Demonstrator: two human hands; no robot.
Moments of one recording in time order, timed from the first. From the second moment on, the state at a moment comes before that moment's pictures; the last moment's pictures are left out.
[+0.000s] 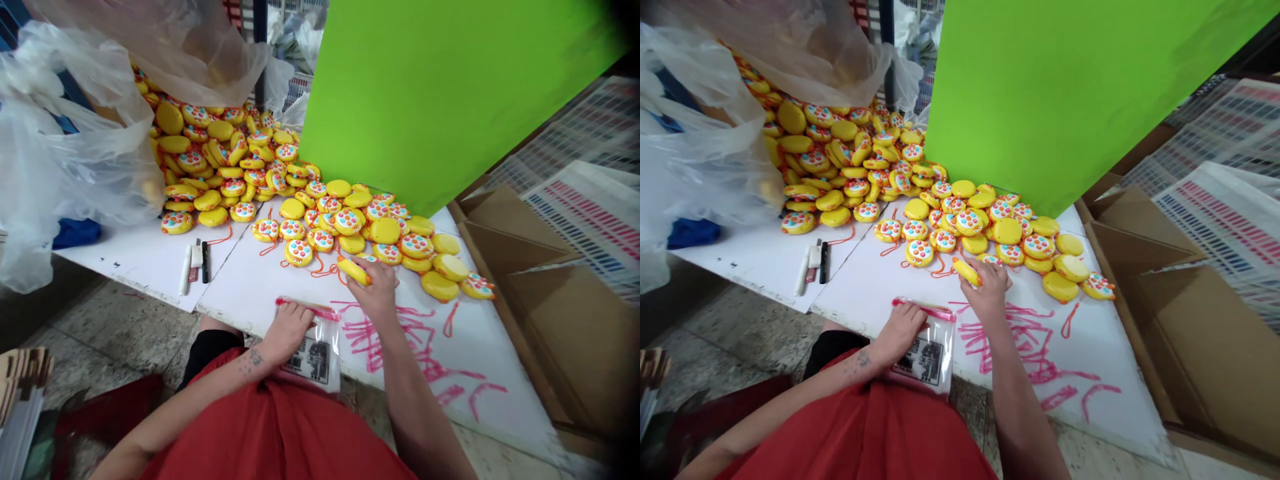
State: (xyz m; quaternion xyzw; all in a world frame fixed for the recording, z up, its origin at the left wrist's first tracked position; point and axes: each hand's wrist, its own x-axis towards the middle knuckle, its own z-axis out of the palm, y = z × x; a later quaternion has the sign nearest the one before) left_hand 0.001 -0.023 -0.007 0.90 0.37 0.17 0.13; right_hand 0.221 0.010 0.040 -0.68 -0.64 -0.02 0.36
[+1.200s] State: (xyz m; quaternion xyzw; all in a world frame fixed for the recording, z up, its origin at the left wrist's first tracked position) left_hand -0.004 -0.020 -0.011 0.84 0.38 0.34 0.17; right_hand 0.170 -0.023 0.019 -0.61 -0.71 0.22 0.28
